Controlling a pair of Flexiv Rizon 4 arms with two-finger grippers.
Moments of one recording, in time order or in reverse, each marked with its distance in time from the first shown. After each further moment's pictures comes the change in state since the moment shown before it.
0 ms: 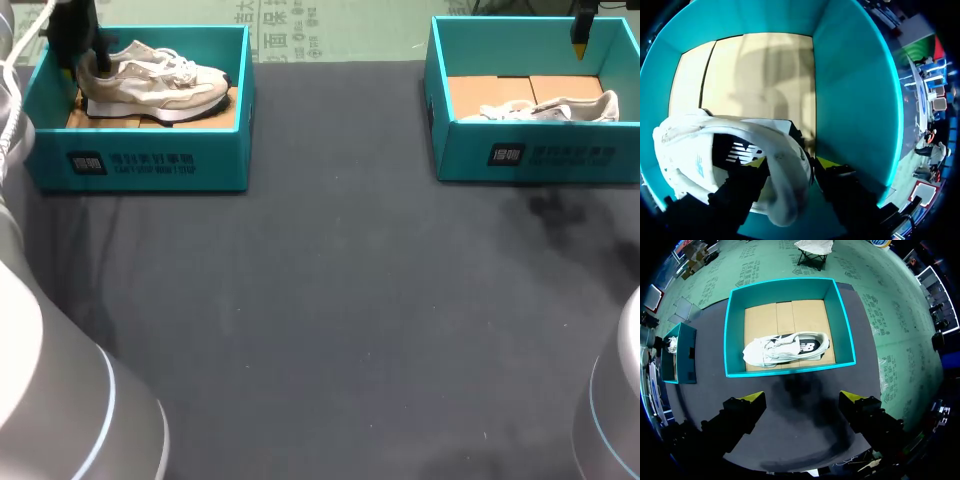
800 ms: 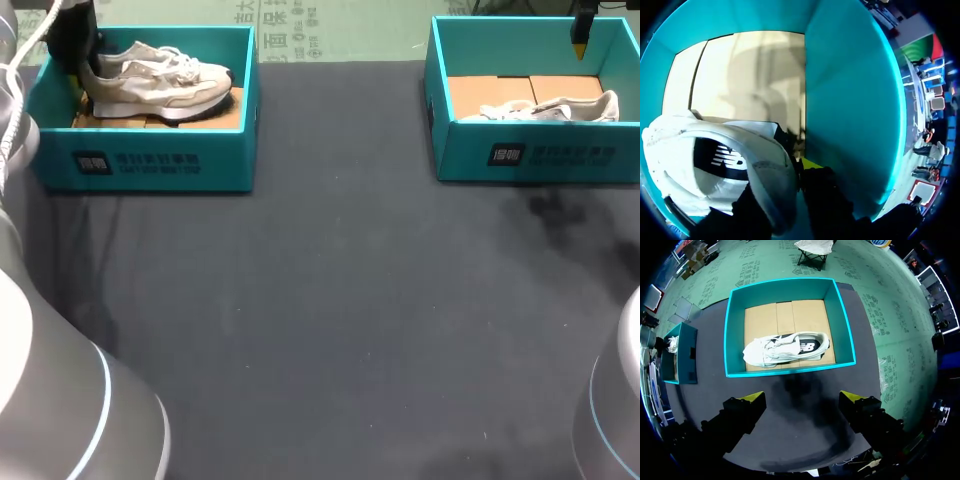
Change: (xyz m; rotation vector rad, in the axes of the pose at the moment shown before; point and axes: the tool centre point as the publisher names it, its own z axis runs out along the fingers) left arm 0.005 -0.001 0.009 0.005 0.021 0.005; right arm 0.000 0.000 0.000 0.000 0.000 0.000
